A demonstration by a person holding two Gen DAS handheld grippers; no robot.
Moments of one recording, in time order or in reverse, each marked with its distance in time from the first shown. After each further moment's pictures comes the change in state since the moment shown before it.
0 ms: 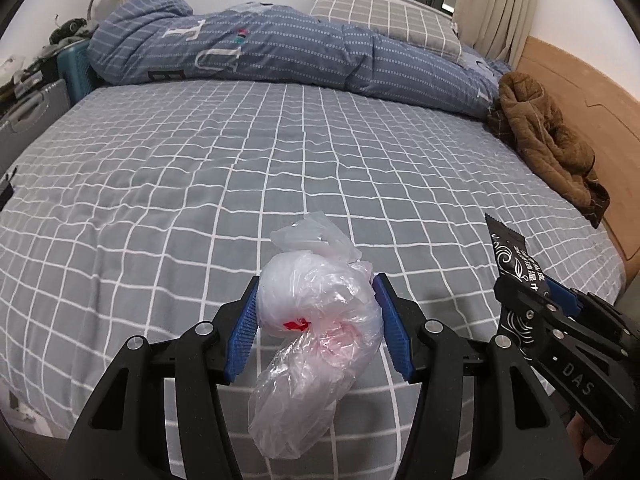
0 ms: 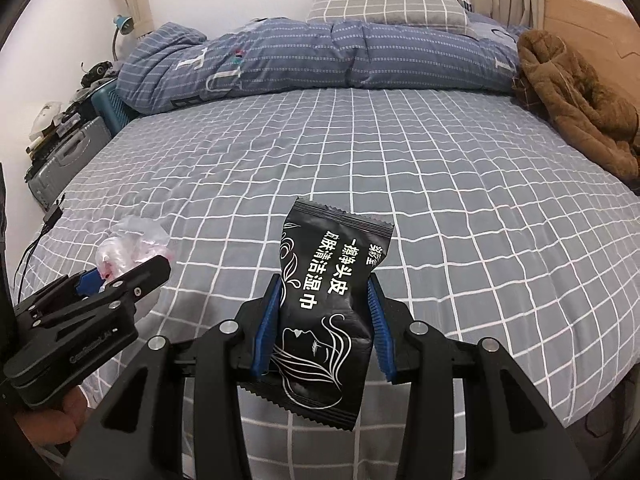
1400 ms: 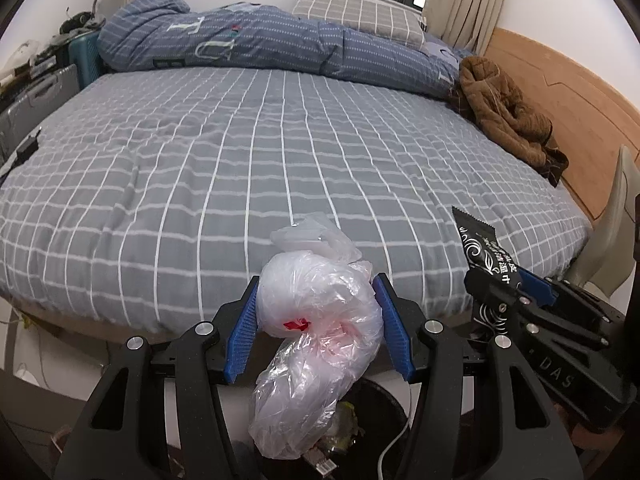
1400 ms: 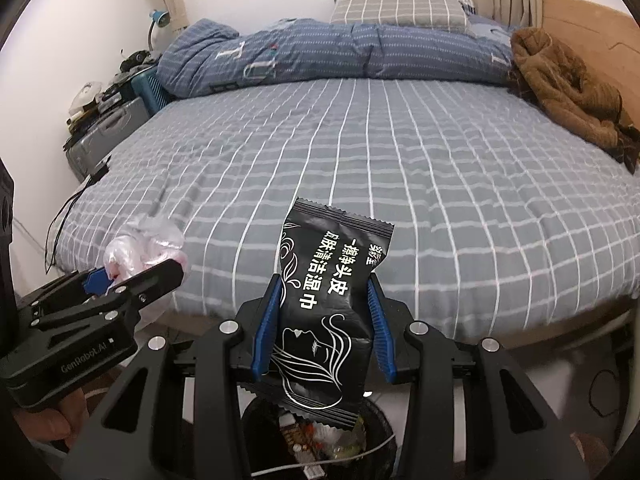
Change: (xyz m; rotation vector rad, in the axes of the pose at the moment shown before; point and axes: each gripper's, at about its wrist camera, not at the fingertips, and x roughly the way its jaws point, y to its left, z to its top) left arm -0.125 -0.028 -0.132 0.015 0.023 -0.055; right arm -0.115 0.009 -0.128 -0.035 0.015 0.062
